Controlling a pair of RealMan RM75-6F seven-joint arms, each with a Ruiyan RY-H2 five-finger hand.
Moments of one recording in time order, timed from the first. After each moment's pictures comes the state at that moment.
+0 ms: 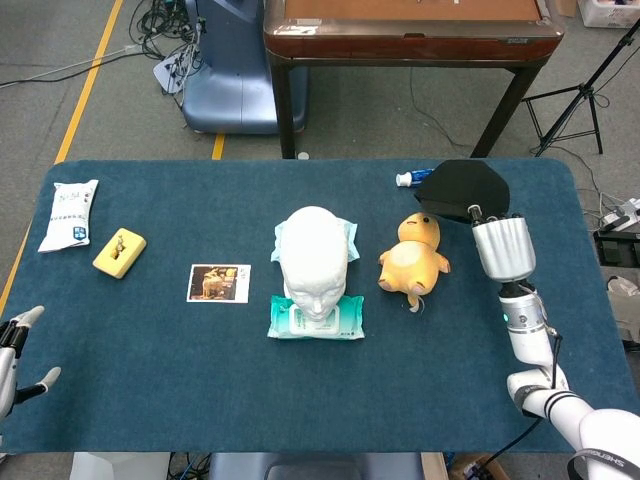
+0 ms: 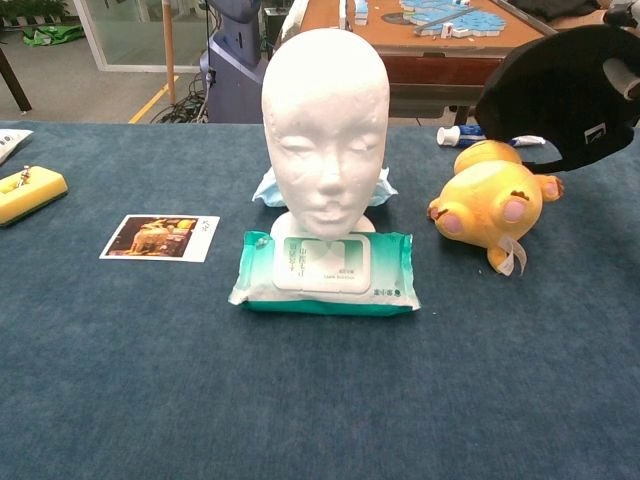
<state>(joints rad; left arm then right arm) -0.03 -1.11 -0.06 -1.62 1.45 1.54 0.07 0.61 -1.73 0.21 -0.62 -1.48 1.53 -0.35</state>
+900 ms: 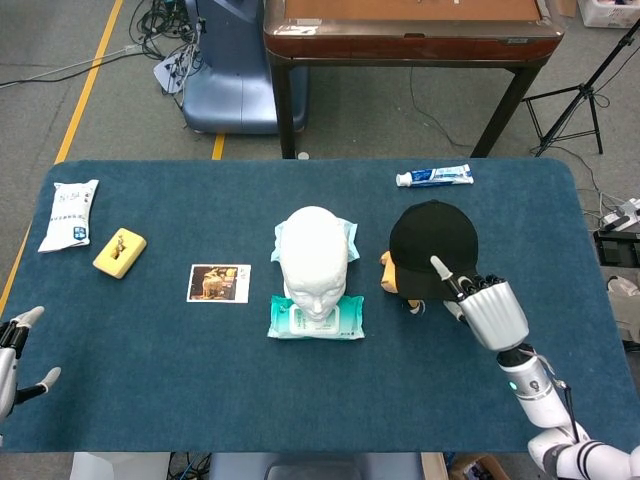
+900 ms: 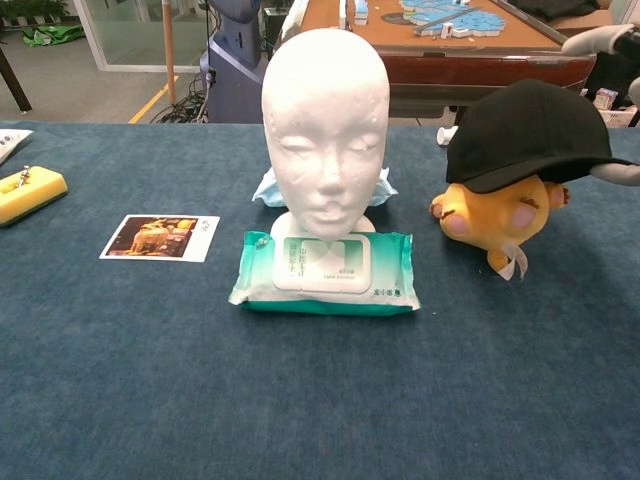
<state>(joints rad) -0.03 -1.12 -0.07 -1.62 1.45 1.54 0.08 0.43 -1.57 0.03 -1.02 -1.72 1.77 -0.26</state>
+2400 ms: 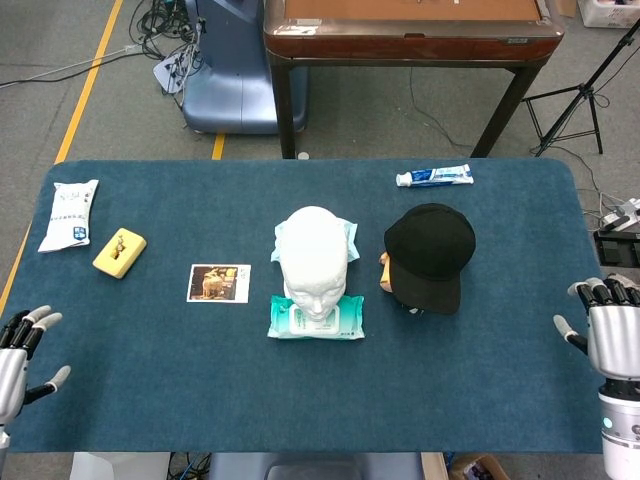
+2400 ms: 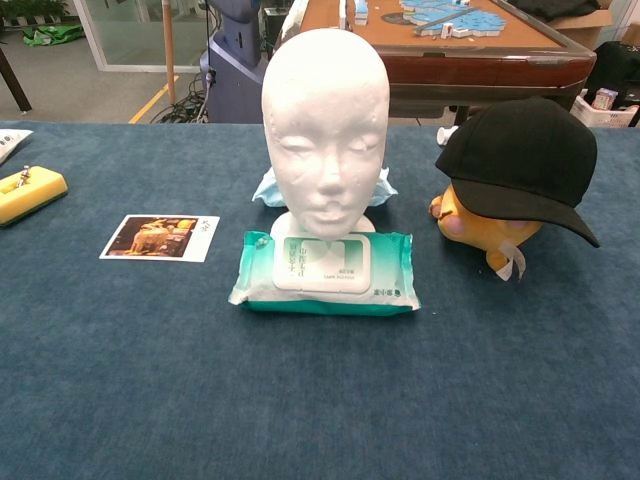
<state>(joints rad) -0.04 -1.15 -0.05 -1.55 1.53 1.57 0.05 0.13 -1.28 0.12 -1.38 -1.46 1.71 -0.29</state>
